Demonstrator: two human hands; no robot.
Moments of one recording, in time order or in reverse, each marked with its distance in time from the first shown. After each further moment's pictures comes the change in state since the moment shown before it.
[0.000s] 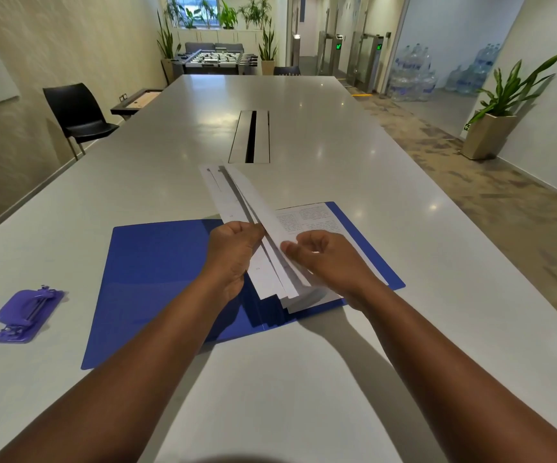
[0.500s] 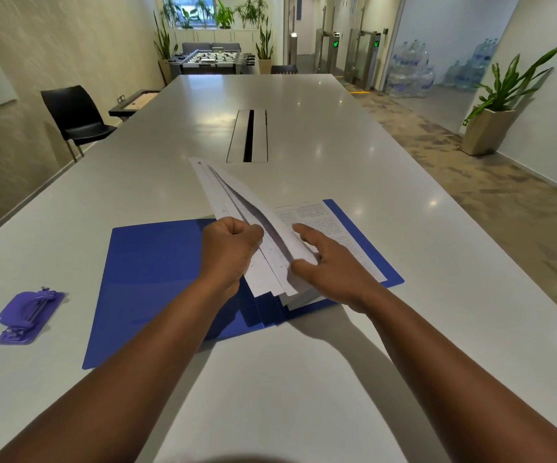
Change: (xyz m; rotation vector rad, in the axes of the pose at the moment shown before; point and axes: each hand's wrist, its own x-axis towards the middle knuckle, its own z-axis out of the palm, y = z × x) left_hand -0.008 0.004 -0.003 0.241 0.089 0.124; right_hand -0.013 0.006 -0.003 -0.143 -0.103 -0.110
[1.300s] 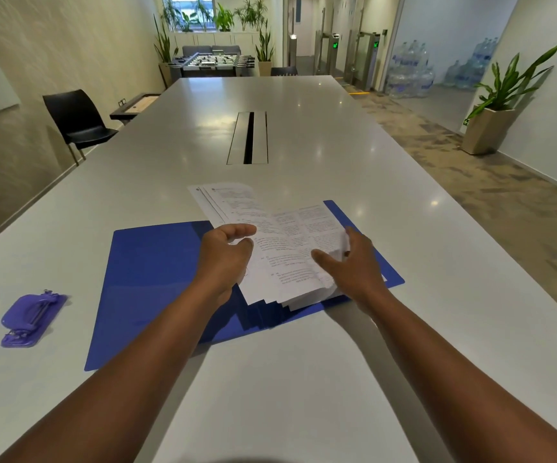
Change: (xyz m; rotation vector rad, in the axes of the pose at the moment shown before) left_hand 0.005 -0.013 -0.010 0.067 -0.054 -0.006; right_hand 0.014 0.041 -0.003 0.082 0.402 0.172
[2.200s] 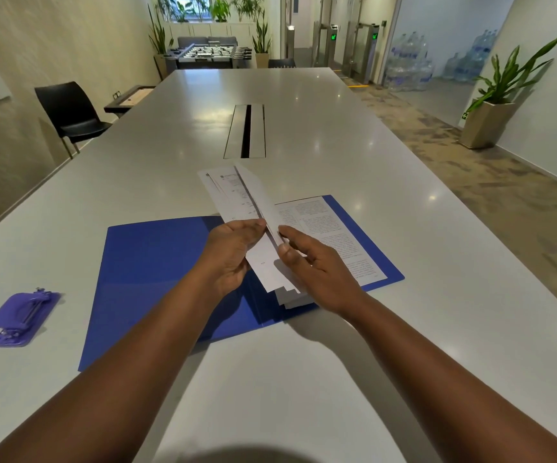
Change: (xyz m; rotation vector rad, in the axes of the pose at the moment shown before) left_hand 0.008 0.011 0.013 -0.441 -0.173 -0.242; right_hand -0.026 -0.024 0.025 0.096 -0.325 -0.318
